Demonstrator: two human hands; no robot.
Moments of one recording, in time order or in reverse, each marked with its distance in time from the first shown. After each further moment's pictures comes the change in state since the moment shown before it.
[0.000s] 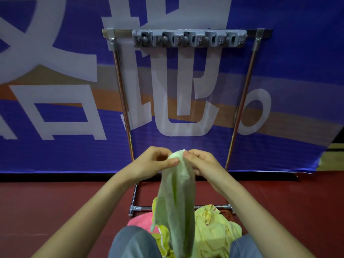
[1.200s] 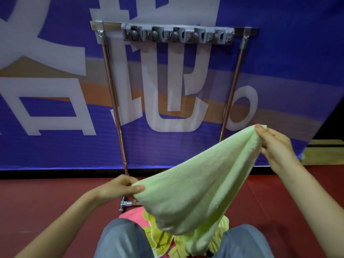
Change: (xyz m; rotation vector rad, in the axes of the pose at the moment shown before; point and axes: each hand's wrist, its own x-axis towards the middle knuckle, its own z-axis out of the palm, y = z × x) left_hand -0.045 -0.087 0.000 -0.095 -0.121 -0.295; right_hand -0.041 -0.016 -0.147 0.204 0.674 -0.097
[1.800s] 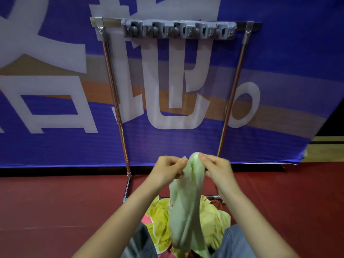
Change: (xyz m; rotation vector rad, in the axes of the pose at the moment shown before) left_hand 0.055 0.069 0.087 -0.215 0.357 0.120; right_hand -0.069 0.076 0.081 -0.202 -0.229 0.059
